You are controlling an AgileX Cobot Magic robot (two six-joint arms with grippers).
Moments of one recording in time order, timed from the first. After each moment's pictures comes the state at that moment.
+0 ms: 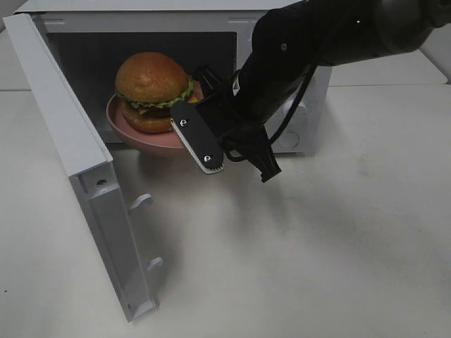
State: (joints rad) left arm 0.08 -0.01 -0.50 -0.21 1.05 0.15; right arm 0.66 1.93 -1.32 -0.05 0.43 -1.52
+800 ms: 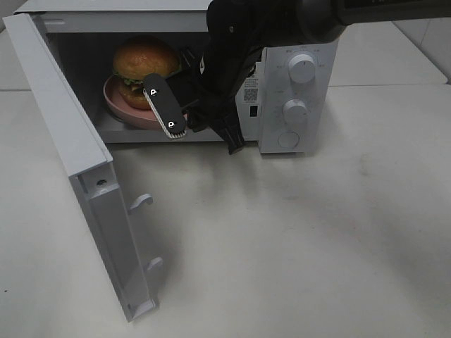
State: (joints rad) left arm 0.08 -0.01 -0.50 -0.21 1.05 0.15; right arm 0.66 2.15 -1.68 -0.14 0.58 -1.37
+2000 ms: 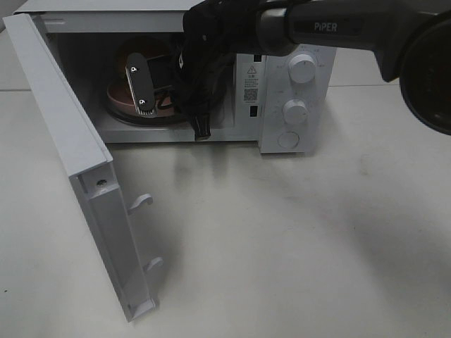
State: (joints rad) left arm 0.08 -0.01 -0.50 -0.21 1.05 0.15; right arm 0.66 2.34 -1.95 -0.20 0.55 -1.11
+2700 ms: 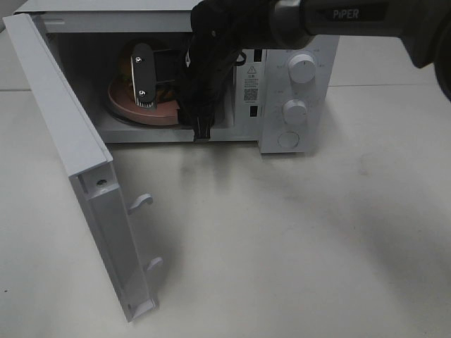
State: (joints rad) left arm 0.08 -0.01 -0.50 -0.21 1.05 0.15; right arm 0.66 2.26 -1.83 -0.21 0.53 -0.97
